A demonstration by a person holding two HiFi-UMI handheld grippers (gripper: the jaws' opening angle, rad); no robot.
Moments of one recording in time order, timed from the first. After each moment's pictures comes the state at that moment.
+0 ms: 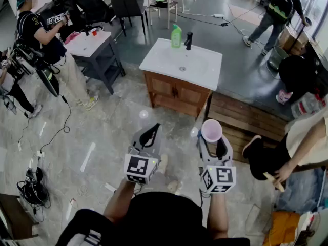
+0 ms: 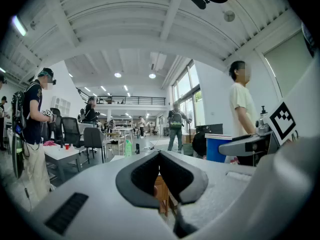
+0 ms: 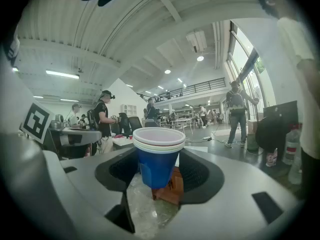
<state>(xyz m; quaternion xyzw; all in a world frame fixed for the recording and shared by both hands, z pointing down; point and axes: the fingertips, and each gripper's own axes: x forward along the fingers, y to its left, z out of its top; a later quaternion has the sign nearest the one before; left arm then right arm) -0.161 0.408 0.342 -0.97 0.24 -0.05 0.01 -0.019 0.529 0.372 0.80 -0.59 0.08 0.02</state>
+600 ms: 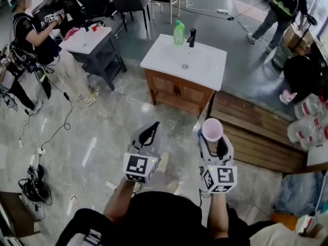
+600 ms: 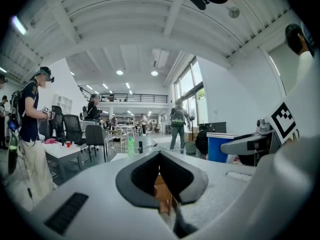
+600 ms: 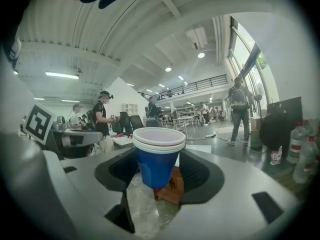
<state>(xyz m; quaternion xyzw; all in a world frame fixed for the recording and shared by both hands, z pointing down) -0.138 0.367 0.352 -0.97 0.25 -0.07 0.00 0.005 0.491 0.381 0.79 -0.60 0.09 0.02</state>
